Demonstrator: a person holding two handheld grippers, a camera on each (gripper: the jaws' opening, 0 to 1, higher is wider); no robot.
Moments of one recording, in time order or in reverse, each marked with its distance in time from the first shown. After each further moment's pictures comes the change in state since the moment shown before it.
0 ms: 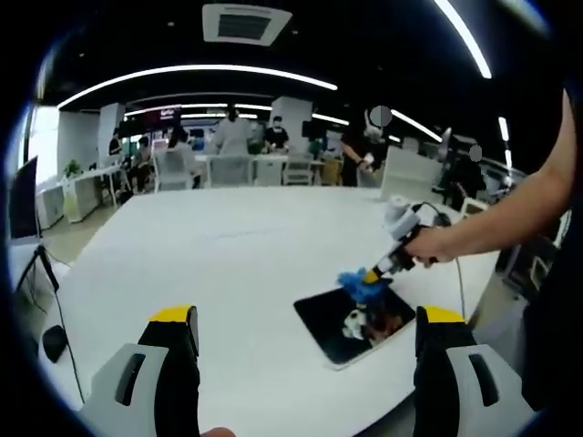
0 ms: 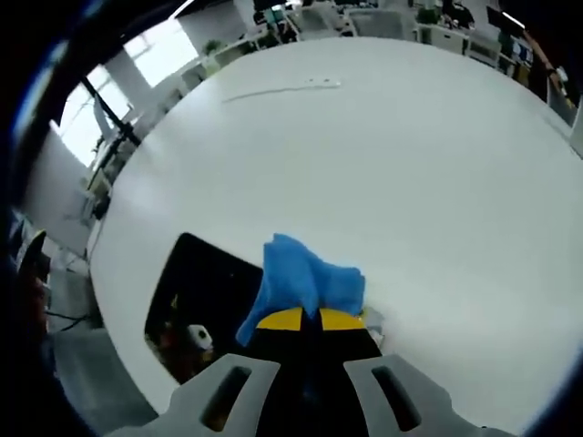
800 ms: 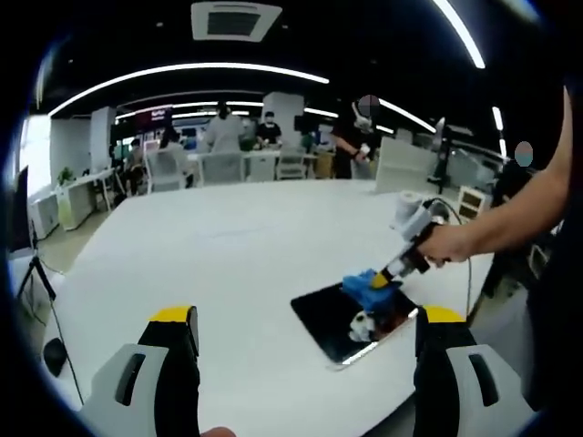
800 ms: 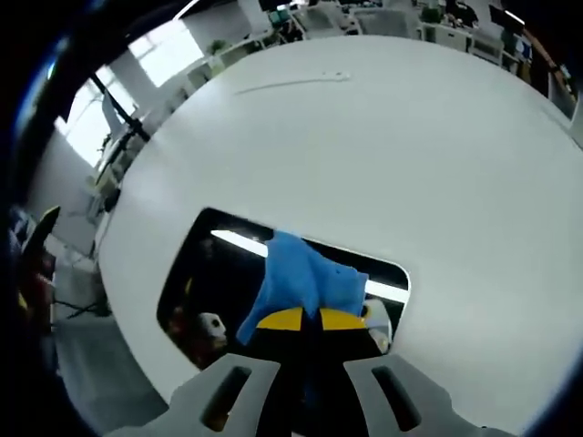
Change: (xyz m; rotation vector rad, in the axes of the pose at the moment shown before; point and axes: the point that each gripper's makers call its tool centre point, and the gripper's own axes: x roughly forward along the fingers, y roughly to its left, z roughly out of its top) left arm 0.015 -0.002 0.004 0.053 0.034 -0.044; right arm -0.015 0.025 -0.035 0.013 0.006 0.030
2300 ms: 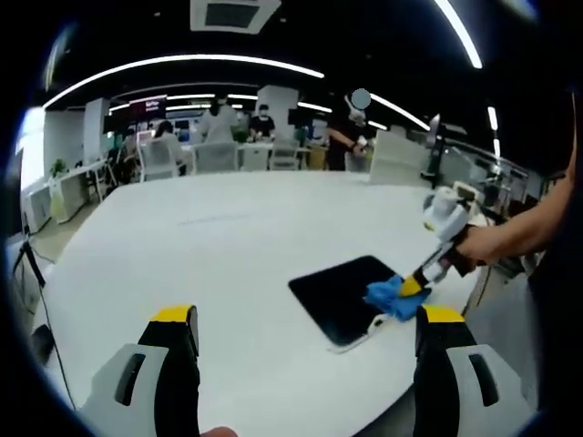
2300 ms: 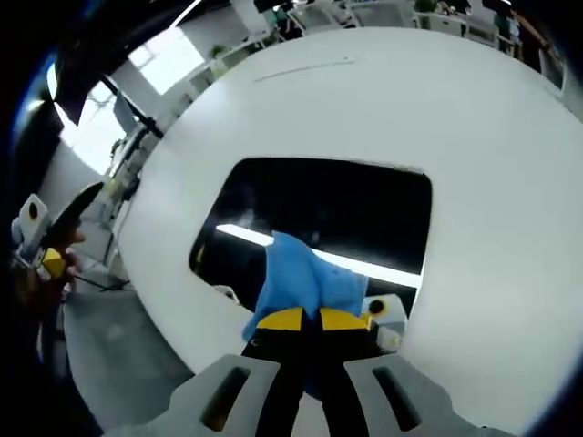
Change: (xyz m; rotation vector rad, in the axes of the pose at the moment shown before) left arm 0.003 0.008 -0.037 -0.025 0.028 -0.036; right arm -0.019 0.033 -0.067 0.055 0.003 0.066
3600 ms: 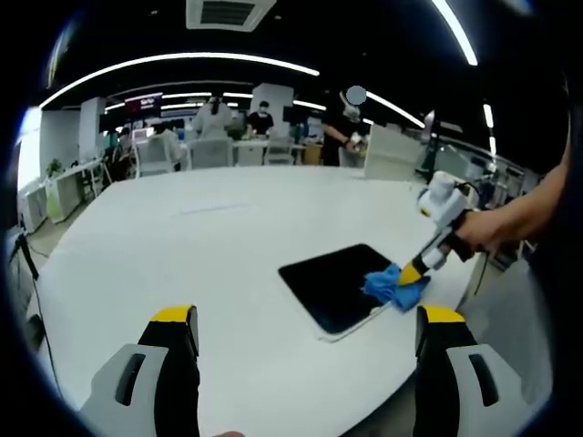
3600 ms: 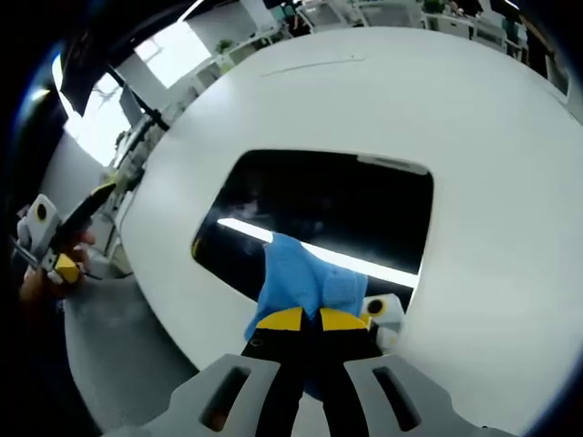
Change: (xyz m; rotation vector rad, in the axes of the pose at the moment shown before) left arm 0.005 -0.012 -0.024 0.001 0.008 -0.024; right arm -0.004 -0.003 -0.005 -0.035 0.014 0.007
